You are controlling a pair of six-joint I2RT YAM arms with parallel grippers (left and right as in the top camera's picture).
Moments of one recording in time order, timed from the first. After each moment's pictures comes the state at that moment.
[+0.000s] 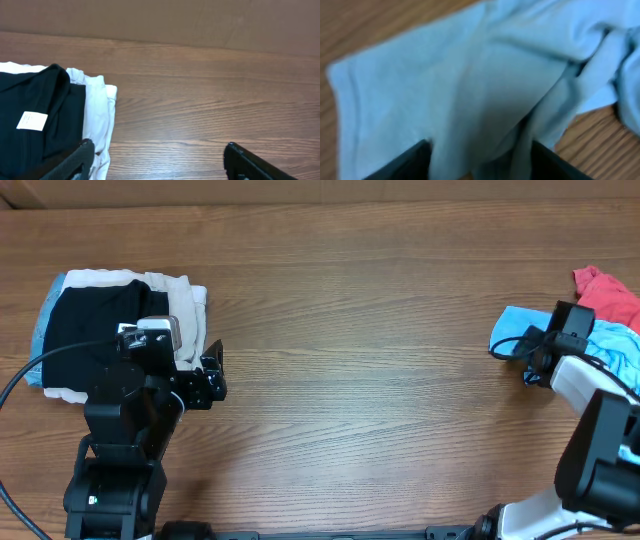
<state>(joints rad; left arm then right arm) -0.06 0.77 0.92 -0.61 0.08 -0.15 -0.34 1.78 0.90 -0.13 0.18 0.26</state>
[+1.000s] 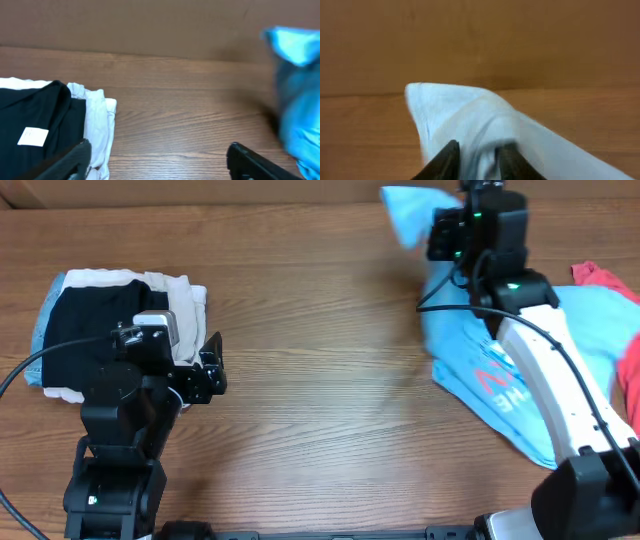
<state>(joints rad) -0.06 0.77 0.92 -0.55 0.08 -0.15 0.17 1.66 1.43 -0.26 0.01 0.20</state>
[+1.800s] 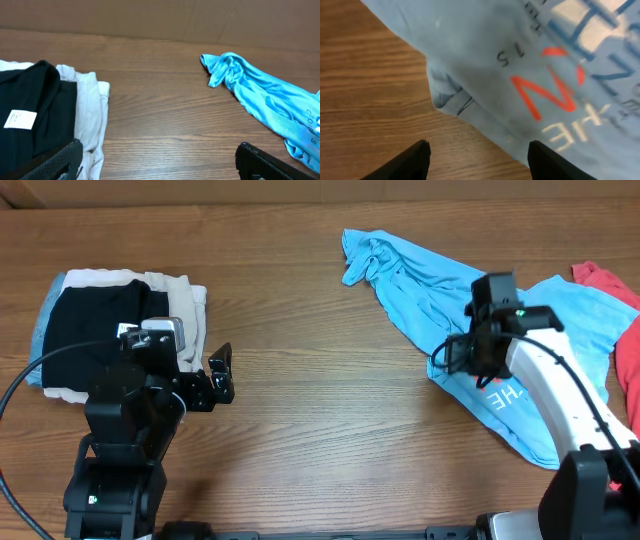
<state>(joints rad) -0.06 0.77 0.92 -0.63 0.12 -0.15 0.07 1.60 1.13 -0.95 0.04 0.20</state>
